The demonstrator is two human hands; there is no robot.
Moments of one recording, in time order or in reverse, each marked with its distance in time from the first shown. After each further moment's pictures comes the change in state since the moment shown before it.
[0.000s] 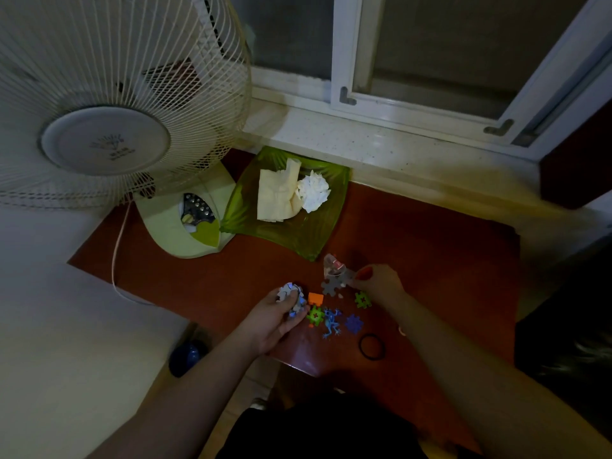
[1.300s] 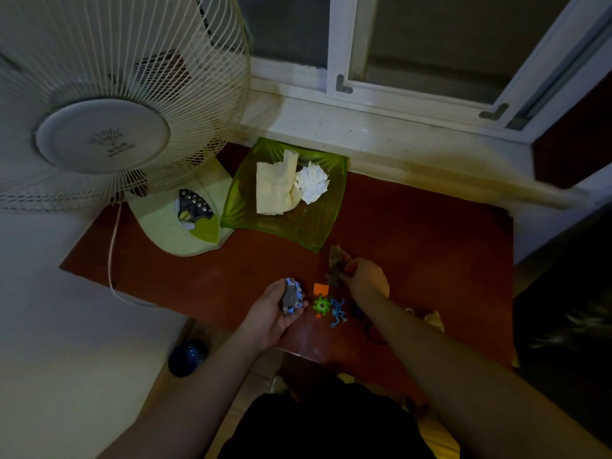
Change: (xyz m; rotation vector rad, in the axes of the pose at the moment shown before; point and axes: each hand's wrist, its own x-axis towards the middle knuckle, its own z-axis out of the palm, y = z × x) left_hand 0.006 0.001 -0.024 0.023 -0.002 0.009; right_hand -0.016 -0.027 0.049 -0.057 0.167 0.163
